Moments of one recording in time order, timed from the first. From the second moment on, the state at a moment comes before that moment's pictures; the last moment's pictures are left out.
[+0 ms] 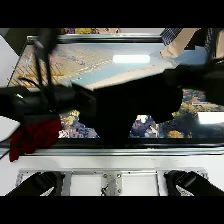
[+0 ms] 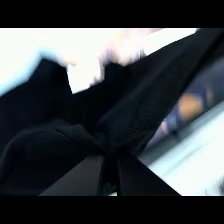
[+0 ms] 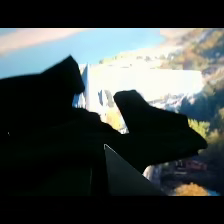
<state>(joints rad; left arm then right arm) -0.68 -0.86 1.28 1.40 -1.11 -1.79 0.54 -1.04 1.59 1.30 -1.49 -1.11</state>
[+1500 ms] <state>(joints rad) -0.37 -0.95 1.14 1.27 -1.13 -1.73 0.77 -1.05 1.34 1.37 -1.56 -0.97</state>
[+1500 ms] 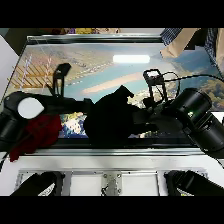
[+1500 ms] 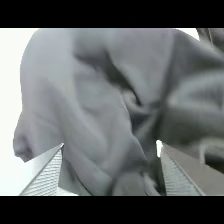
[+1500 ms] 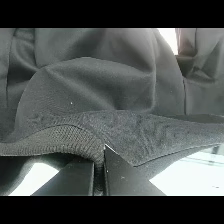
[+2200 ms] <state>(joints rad) 0.08 -1.23 1.24 1.54 -1.02 -1.62 0.77 -1.05 1.34 1.37 -1.57 -0.95</state>
